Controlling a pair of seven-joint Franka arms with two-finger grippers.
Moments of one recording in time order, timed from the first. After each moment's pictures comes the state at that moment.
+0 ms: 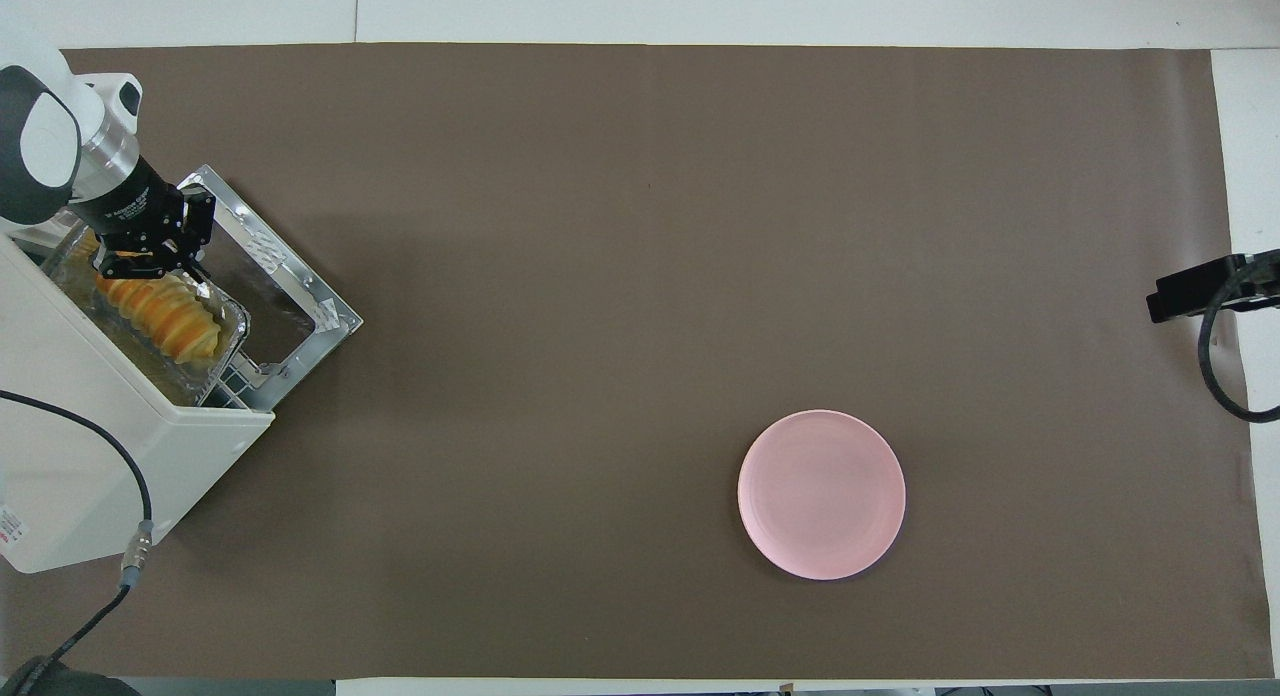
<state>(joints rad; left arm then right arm) -0.23 0.53 0.32 -1.37 -0.08 1.53 -0.70 -0.07 -0.03 0.03 -1.57 -0.02 1.48 -0.13</state>
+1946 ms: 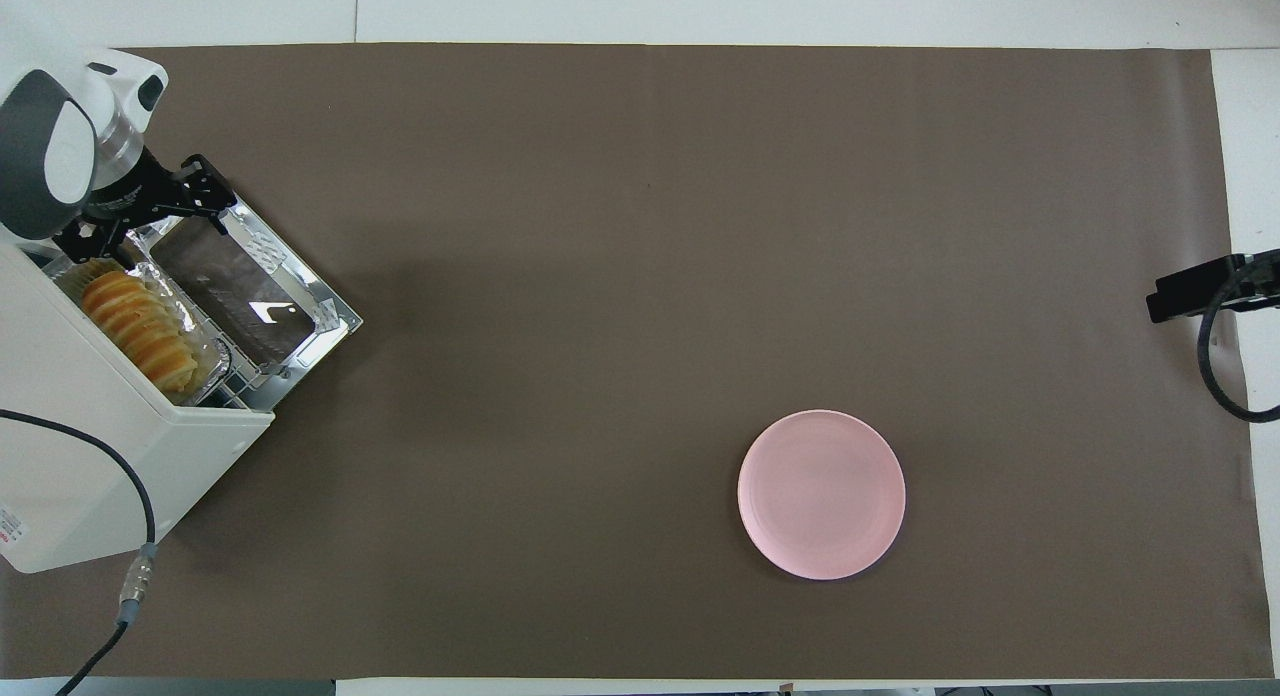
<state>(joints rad) -0.29 0.43 0.31 -1.39 0.04 1.61 -0.39 -0.07 -0.03 0.03 -1.57 -0.02 1.48 -0.13</state>
